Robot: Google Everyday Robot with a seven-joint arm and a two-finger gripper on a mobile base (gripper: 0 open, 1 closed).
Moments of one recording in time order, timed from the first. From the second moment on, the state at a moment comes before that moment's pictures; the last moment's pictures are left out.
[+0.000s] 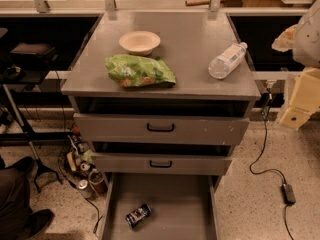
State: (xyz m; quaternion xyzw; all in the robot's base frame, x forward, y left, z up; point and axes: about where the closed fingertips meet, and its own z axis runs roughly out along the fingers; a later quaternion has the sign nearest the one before) arm 0.438 -0.215 0.984 -0.60 0.78 -0.04 0.17
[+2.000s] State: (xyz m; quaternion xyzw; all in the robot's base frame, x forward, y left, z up) arm 0.380 0.044 0.808 -0.92 0.39 -0.05 0.09
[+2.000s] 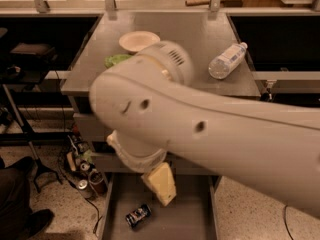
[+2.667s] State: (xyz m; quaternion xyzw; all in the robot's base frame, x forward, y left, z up) arm 0.391 0.131 0.689 -0.95 0.31 0.02 0.05
